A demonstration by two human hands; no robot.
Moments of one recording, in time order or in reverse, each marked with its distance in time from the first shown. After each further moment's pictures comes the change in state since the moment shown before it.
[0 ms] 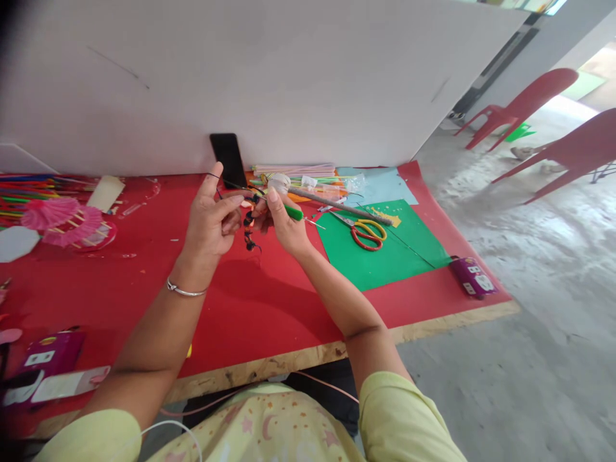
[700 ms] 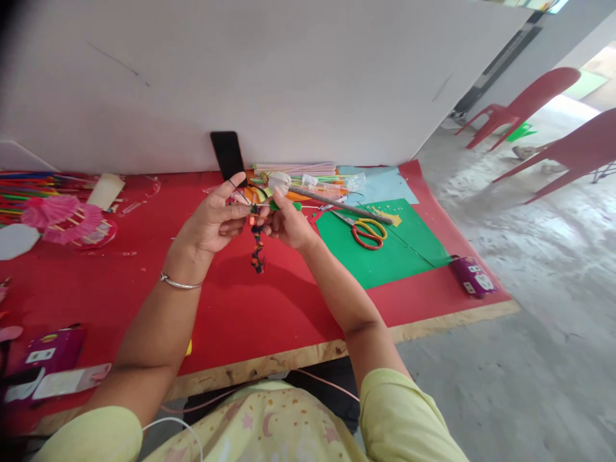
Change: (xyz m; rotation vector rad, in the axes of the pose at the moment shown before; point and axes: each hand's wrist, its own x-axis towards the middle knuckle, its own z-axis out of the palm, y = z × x) left_hand 0.008 0.007 -0.016 0.003 -0.236 -0.297; right_hand 0.018 0.008 -0.021 0.163 -0.187 0.428
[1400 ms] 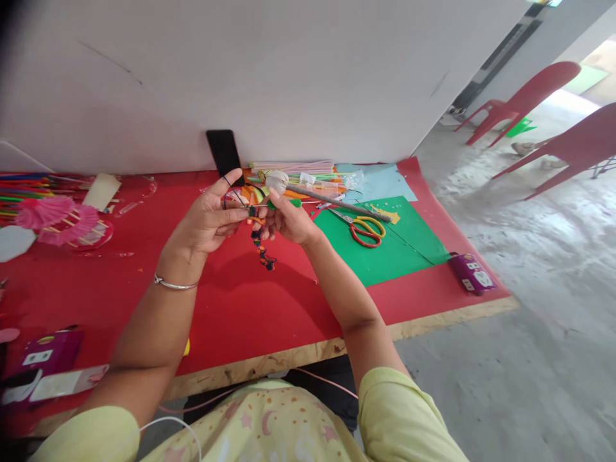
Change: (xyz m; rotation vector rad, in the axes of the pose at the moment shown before) left_hand -0.002 0.003 0.001 0.060 -0.022 0.038; right_hand 0.001 -0.009 -0.019 -0.037 -0.210 0.027
